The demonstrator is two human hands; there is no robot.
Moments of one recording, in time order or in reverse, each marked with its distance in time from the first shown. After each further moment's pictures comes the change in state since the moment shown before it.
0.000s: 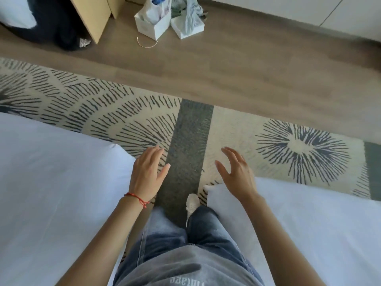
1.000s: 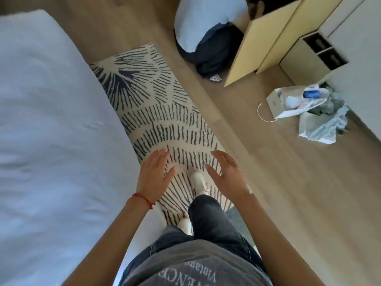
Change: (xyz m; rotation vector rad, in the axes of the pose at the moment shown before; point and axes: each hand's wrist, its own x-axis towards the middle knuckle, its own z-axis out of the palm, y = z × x) left_hand 0.264 -0.294 -0.203 -0.126 0.354 -0.712; right_hand 0.468 -0.394 0.149 -0.132 -0.530 -0.736
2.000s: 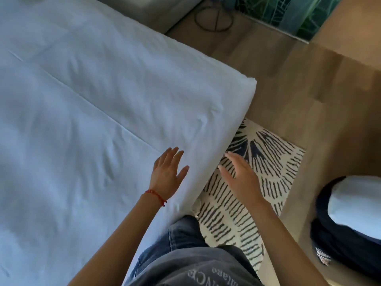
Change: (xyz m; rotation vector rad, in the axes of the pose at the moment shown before) left_hand 0.216 -0.248 -0.232 -0.065 0.626 -0.911; right_hand 0.492 -0.360 0.095 -0.103 -0.576 -0.846
